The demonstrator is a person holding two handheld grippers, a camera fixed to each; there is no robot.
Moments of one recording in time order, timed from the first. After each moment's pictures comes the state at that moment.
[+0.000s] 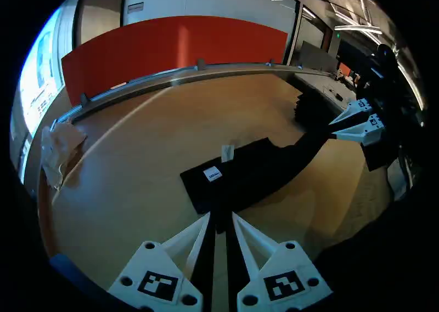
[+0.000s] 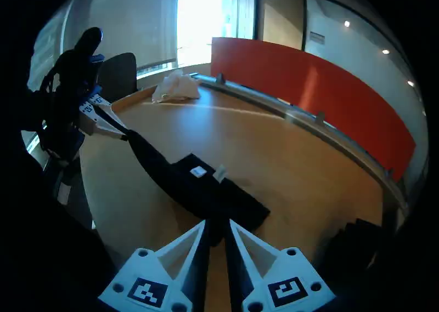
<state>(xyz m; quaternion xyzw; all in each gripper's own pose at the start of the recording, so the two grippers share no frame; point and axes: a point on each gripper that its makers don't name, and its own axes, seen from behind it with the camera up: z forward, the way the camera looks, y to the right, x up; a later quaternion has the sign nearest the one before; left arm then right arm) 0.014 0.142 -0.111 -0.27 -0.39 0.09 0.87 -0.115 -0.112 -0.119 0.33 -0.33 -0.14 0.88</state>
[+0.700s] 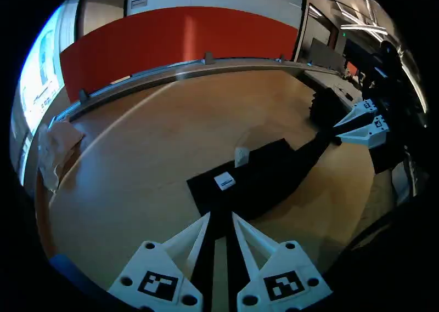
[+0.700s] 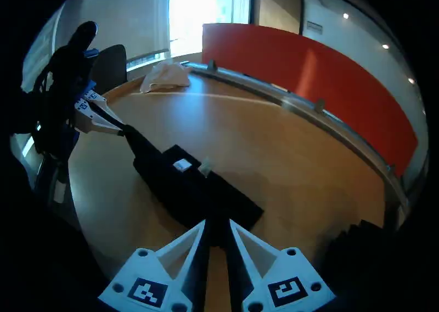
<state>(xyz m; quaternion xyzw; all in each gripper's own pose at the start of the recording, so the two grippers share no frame) -0.025 0.147 -0.061 -0.25 -0.40 0.09 0.88 -0.153 -0.104 -0.077 0.31 -0.36 -0.15 0.87</state>
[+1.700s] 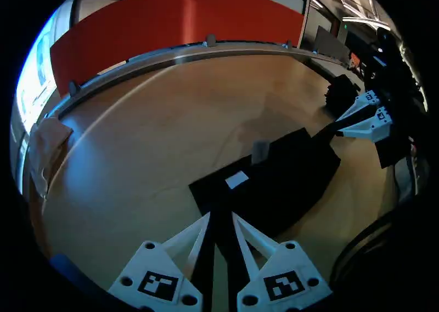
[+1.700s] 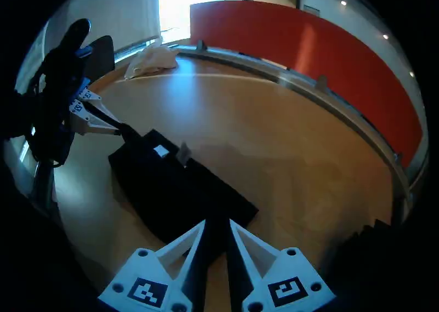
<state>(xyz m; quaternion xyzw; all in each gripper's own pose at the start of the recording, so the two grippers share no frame) -0.095 0.155 -0.017 -0.25 -0.43 0.11 0.86 -0.212 -0.095 -0.034 0.30 -0.40 -0.14 0.85</state>
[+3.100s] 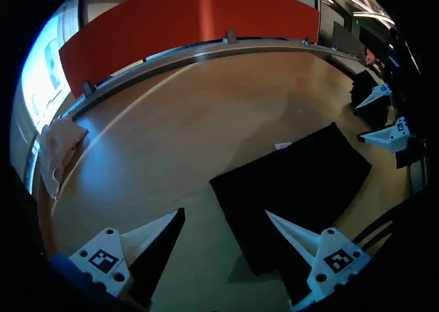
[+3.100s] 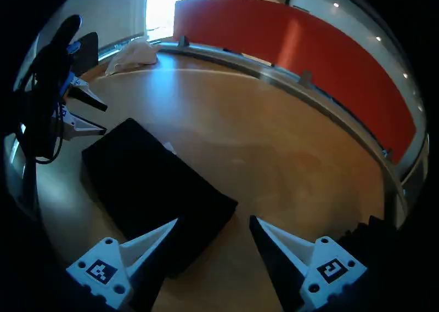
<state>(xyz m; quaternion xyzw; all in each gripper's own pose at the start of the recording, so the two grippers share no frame) -0.113 0.132 0.014 -0.18 -0.42 0.14 0.88 -0.233 -0.071 -0.010 0.25 -0.39 -0.17 0.87</state>
